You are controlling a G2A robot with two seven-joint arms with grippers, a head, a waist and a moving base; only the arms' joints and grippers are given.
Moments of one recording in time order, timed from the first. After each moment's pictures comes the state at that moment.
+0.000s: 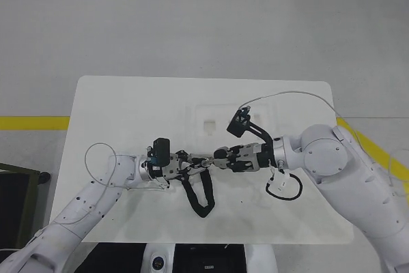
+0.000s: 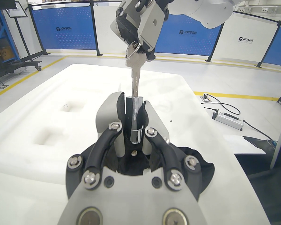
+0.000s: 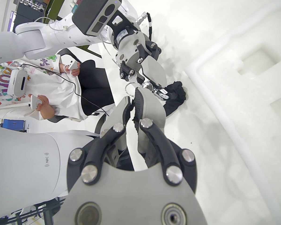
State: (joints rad) left arm 0.98 -1.00 -0.85 -1.31 1.51 -0.94 0.78; right arm -0.83 -0.96 0.95 -1.83 -0.07 -0.27 1.11
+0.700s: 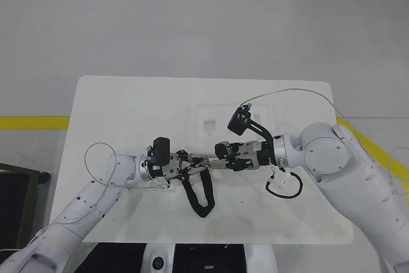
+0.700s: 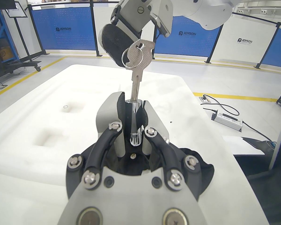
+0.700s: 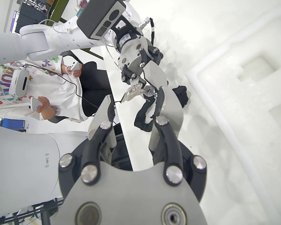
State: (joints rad) left arm 0.98 -1.00 -0.86 -1.30 1.51 -0.95 0.78; right arm -0.83 -0.97 0.96 -1.81 -0.06 -0.31 1.09
